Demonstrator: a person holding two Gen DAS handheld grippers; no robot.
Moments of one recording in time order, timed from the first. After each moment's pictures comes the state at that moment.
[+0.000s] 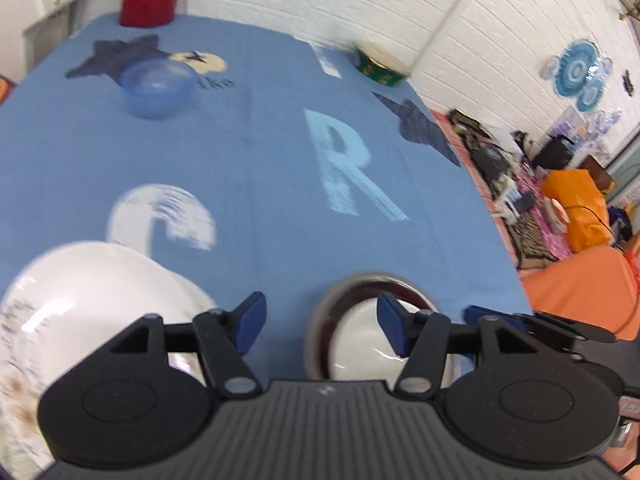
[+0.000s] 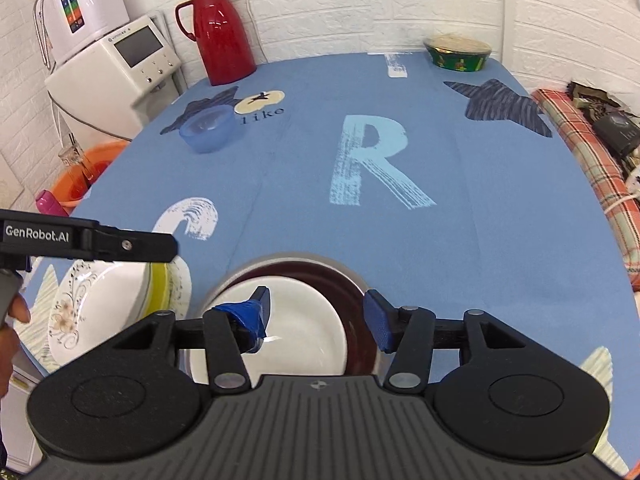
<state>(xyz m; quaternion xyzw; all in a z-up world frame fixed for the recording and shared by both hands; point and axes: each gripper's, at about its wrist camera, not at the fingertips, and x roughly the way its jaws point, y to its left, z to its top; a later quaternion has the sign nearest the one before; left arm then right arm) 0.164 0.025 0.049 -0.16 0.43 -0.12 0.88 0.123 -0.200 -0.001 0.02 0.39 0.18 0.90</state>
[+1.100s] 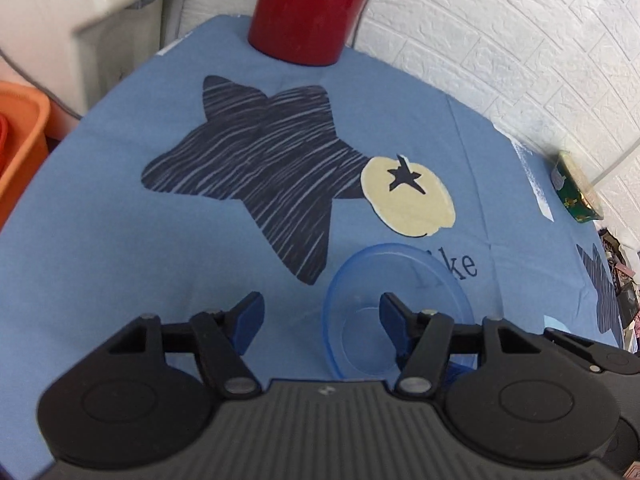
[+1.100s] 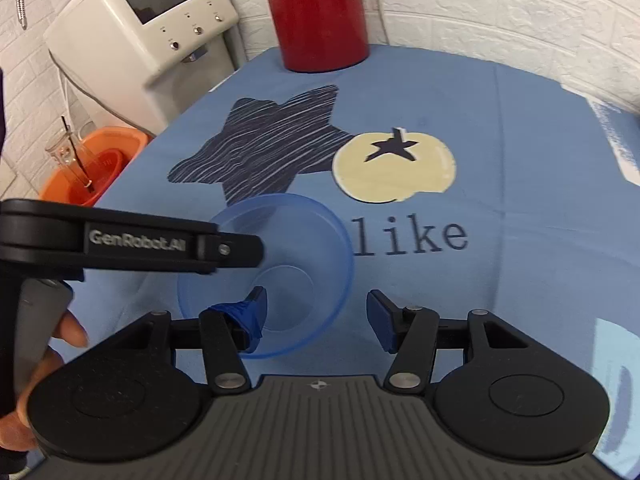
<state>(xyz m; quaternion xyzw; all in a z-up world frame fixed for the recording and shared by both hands) 0.434 0.204 -0.005 -0.21 0.45 0.03 0.87 0.404 0.038 -0.033 -0.05 0.43 0.30 0.85</state>
